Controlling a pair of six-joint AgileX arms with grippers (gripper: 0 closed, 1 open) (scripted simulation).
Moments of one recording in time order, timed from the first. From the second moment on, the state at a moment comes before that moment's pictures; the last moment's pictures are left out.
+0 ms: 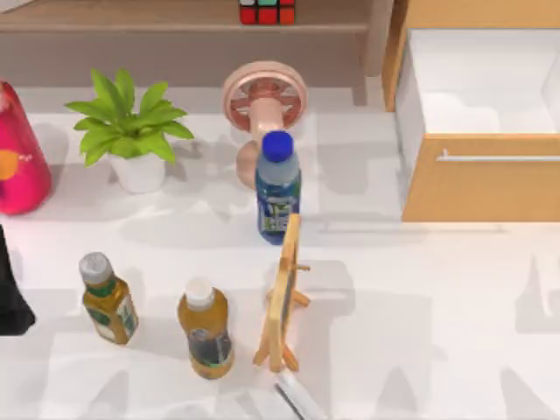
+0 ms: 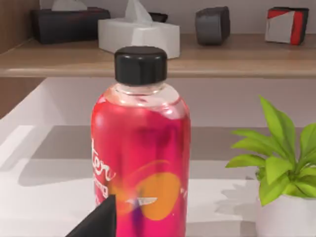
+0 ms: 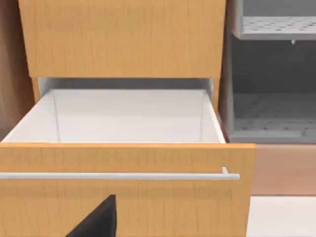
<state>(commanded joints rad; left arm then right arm) 0.00 0.00 0.00 0.00 0.00 0.00 0.00 0.00 0.00 0.00 0.00 0.00</state>
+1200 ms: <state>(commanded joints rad) 0.00 0.00 0.00 0.00 0.00 0.00 0.50 1.50 0.97 0.46 0.52 -0.01</state>
